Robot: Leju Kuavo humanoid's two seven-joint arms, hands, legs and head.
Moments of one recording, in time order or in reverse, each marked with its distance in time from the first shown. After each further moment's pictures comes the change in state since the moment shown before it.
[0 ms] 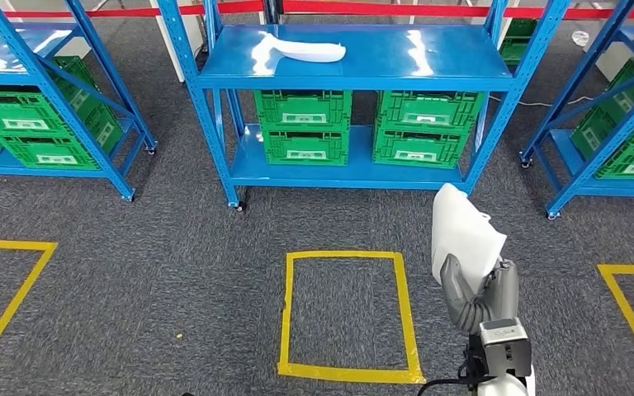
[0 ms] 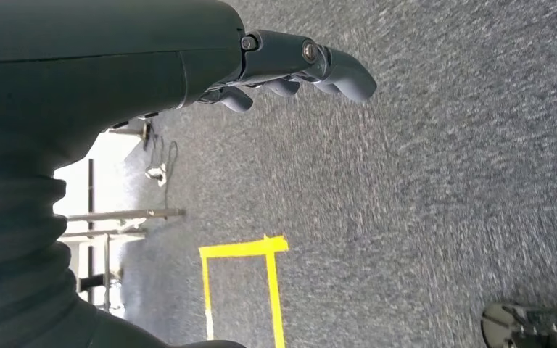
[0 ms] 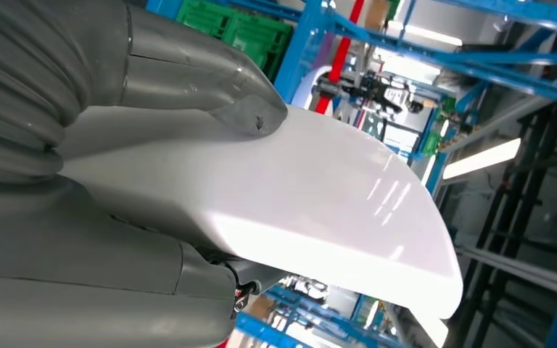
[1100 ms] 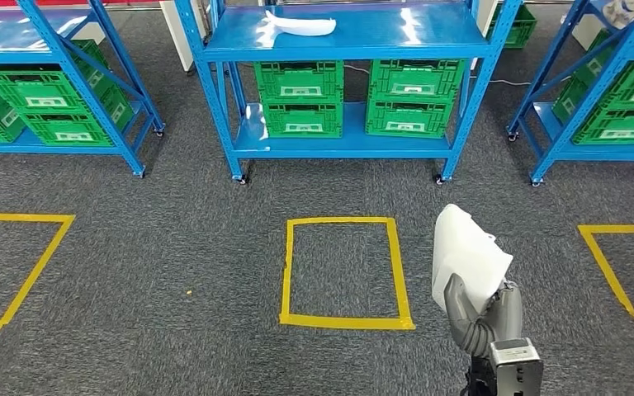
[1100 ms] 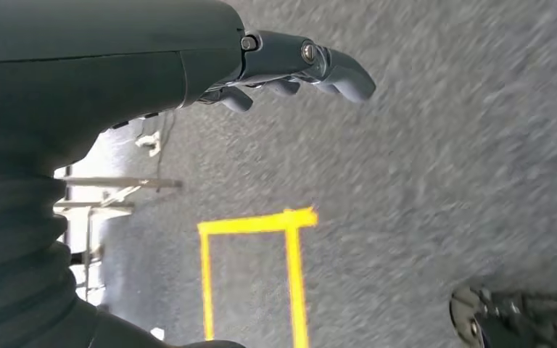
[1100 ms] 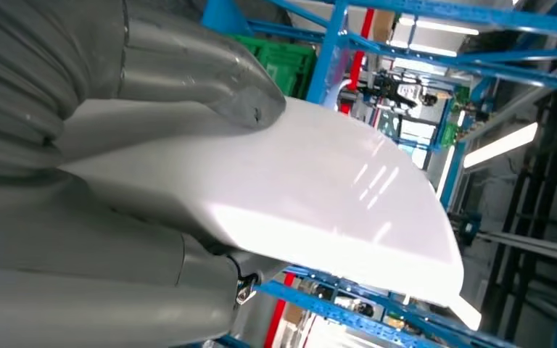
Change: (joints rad) left arm 0.030 -0.028 0.028 -0.004 0.037 0.061 -0.081; right arm 0.117 0.048 -0.059 -0.058 -0.003 0.065 -0.008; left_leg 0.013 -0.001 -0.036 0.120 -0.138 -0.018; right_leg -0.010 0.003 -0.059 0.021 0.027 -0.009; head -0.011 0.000
